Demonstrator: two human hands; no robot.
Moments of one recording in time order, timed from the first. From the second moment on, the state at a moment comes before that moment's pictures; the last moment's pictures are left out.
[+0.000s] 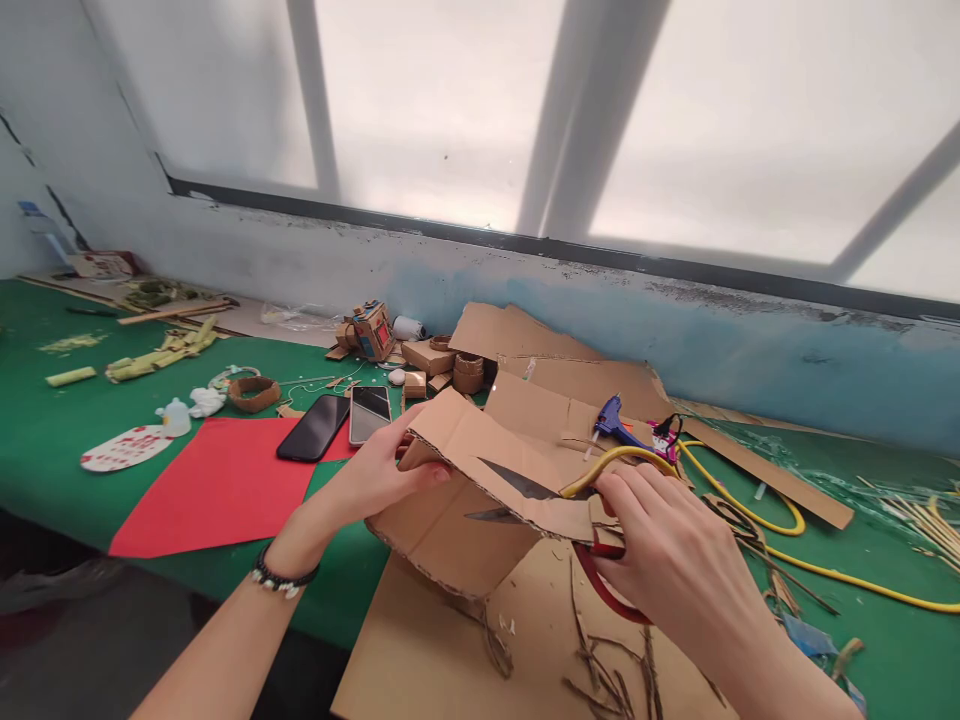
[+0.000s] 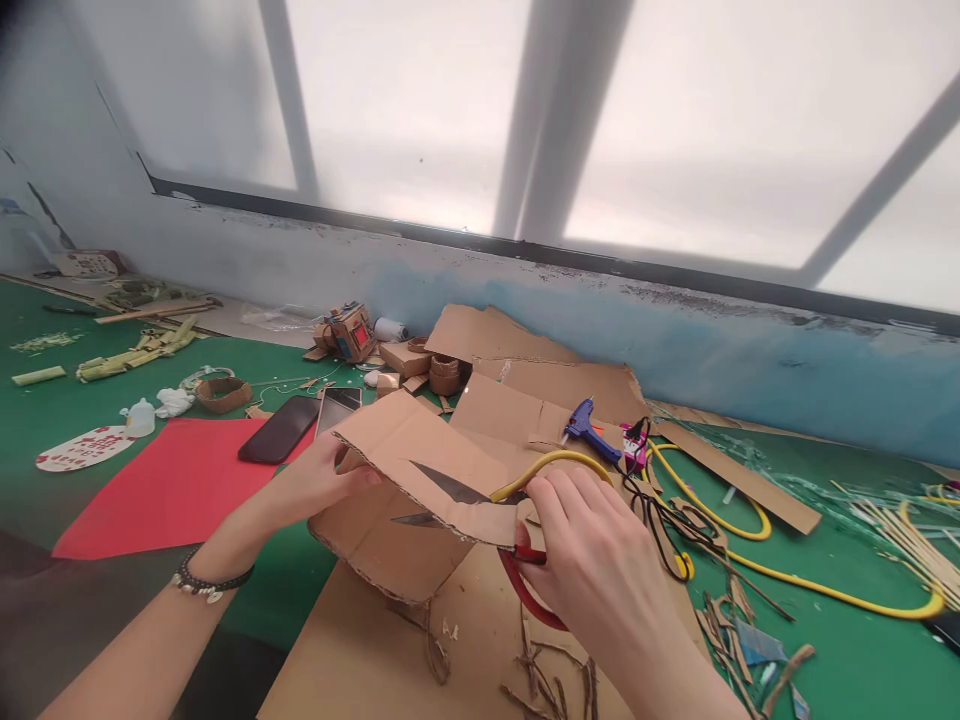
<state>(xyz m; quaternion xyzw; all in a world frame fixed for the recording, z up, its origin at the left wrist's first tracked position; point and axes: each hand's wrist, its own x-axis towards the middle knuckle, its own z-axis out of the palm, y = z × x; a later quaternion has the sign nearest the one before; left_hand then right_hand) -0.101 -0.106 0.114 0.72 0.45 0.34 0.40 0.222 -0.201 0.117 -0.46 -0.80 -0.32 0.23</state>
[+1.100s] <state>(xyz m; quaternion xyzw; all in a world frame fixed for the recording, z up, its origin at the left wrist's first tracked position) -0.059 -0.124 0.172 0.74 0.52 0.27 0.33 0.264 -0.193 0.095 -0.52 -0.81 -0.15 0.23</state>
